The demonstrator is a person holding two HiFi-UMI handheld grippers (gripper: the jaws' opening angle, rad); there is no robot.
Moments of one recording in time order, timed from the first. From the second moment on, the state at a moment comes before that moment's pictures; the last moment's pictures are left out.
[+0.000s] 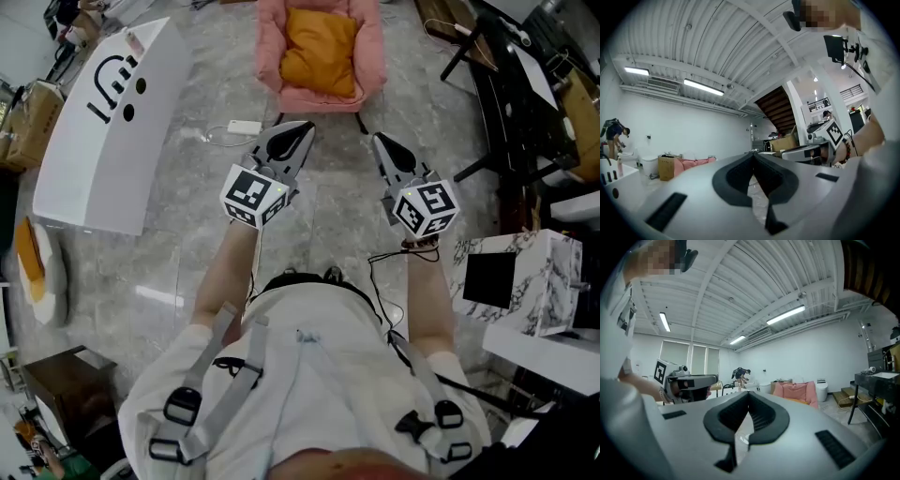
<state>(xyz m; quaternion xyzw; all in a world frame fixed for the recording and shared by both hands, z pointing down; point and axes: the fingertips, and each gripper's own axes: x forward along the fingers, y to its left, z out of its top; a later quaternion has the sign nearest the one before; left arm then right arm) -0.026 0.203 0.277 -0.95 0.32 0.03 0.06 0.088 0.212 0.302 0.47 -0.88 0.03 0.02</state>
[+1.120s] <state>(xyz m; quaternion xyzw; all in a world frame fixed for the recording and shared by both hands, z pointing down) -0.092 0.183 0.292 -0.95 0.31 0.03 0.02 0.034 0.193 0.319 0.50 -0.87 0.06 0.02</state>
